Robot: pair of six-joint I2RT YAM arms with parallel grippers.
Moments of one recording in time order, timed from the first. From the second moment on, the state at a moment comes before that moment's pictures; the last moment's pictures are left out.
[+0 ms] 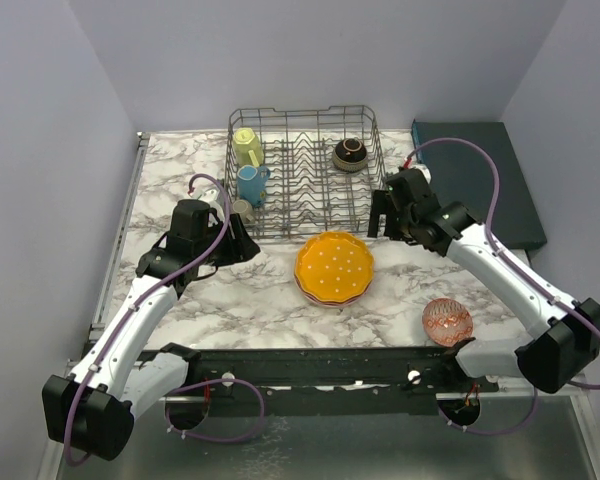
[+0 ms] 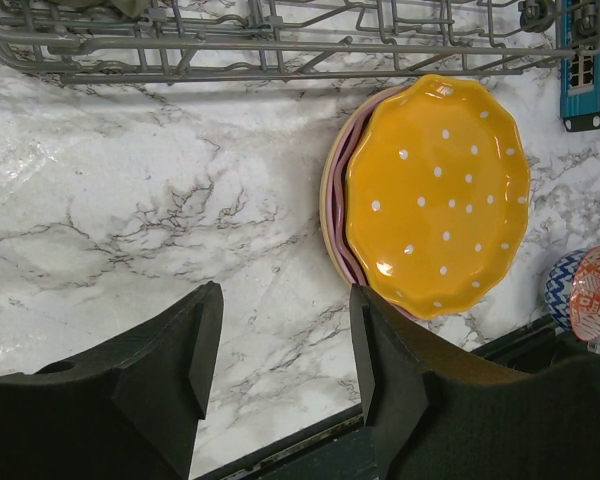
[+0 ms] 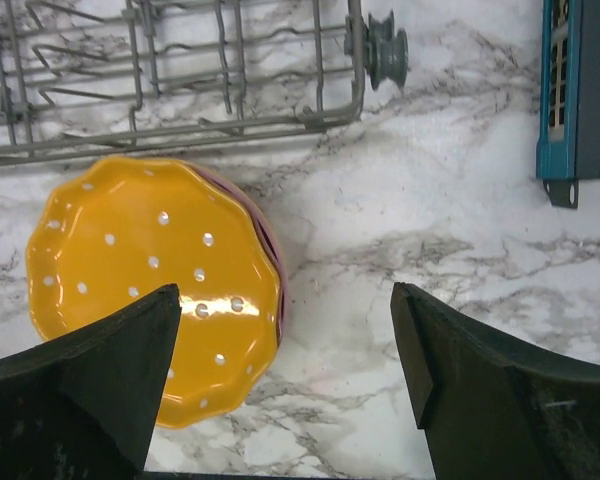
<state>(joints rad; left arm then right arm) -0.31 0.96 0.81 -0.53 0.25 -0.49 0.56 1.31 1.20 -0.75 0.32 0.51</state>
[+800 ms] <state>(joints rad) -0.31 0.99 0.81 -0.54 0.25 -0.48 0.56 1.20 1.00 -1.15 0.27 0.85</state>
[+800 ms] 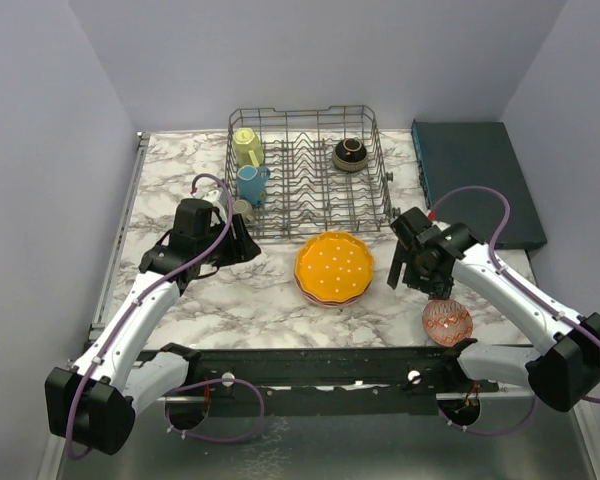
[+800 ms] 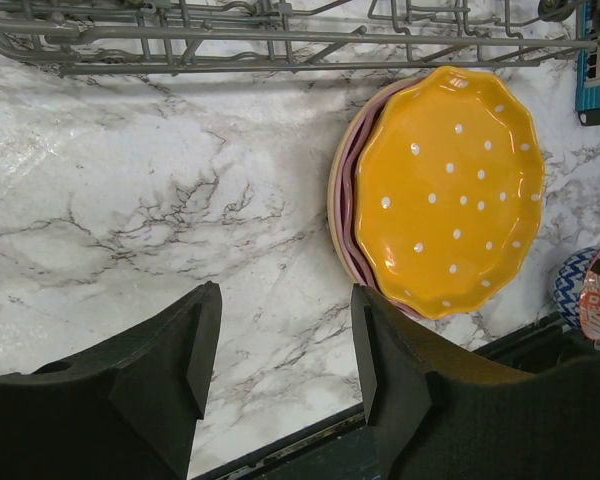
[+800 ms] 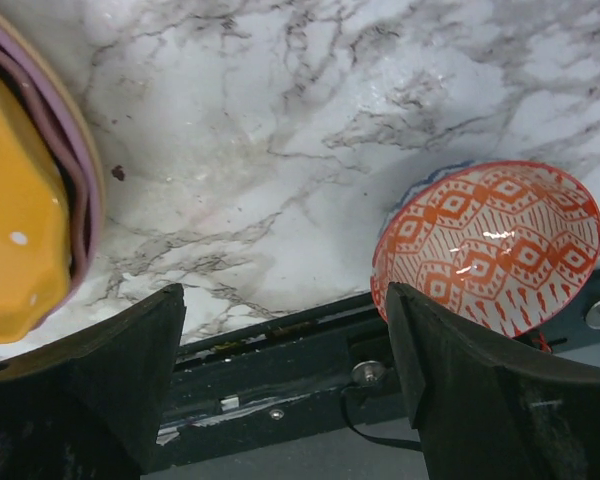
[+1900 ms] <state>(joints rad) -0.31 1.00 0.81 -0.54 0.26 -0.48 0.56 1.23 0.79 -1.20 0.23 1.00</state>
